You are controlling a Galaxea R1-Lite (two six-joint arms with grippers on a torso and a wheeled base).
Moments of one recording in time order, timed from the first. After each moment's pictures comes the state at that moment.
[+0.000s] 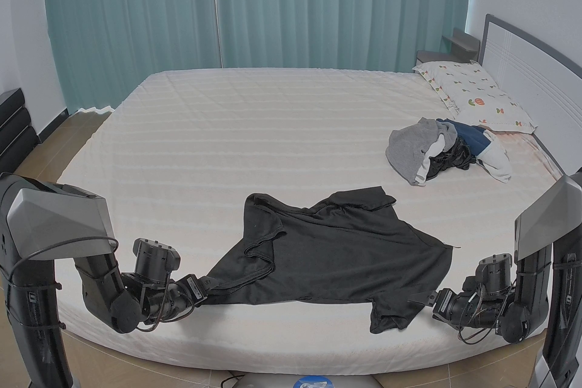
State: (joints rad) left arm -0.29 2.24 -0.45 -0.96 0.01 -0.80; right arm 0.19 2.35 -0.11 -1.48 0.25 0.78
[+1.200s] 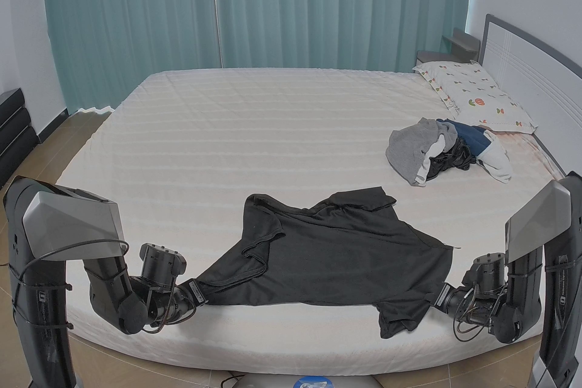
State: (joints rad) left arm -0.30 2.30 -0.48 -0.95 0.08 -0.79; right arm 0.20 2.41 -0.16 -1.55 0.08 0.75
